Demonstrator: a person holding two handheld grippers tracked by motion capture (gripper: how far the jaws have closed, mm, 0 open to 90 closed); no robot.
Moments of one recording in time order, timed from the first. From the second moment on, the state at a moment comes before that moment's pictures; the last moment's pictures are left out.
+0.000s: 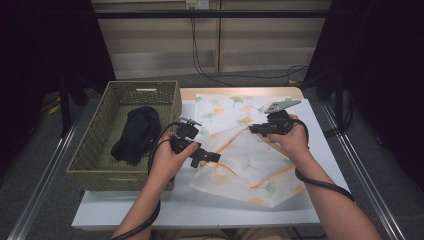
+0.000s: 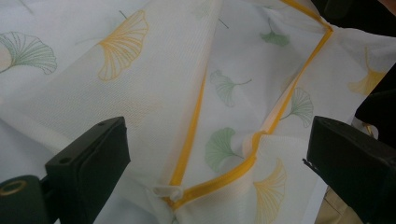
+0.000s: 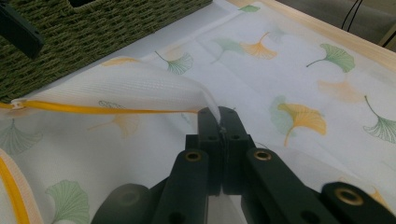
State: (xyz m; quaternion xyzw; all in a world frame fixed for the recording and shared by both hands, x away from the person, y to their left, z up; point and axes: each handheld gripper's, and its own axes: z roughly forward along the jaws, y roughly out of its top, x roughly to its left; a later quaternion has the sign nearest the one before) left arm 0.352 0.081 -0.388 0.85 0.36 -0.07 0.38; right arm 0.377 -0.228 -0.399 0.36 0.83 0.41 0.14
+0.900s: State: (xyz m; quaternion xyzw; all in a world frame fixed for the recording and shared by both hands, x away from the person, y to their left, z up) left arm 0.355 0.083 -0.375 0.86 0.33 -0.07 0.37; right arm 0.378 -0.235 -0.396 0.37 0.82 0.42 0.13
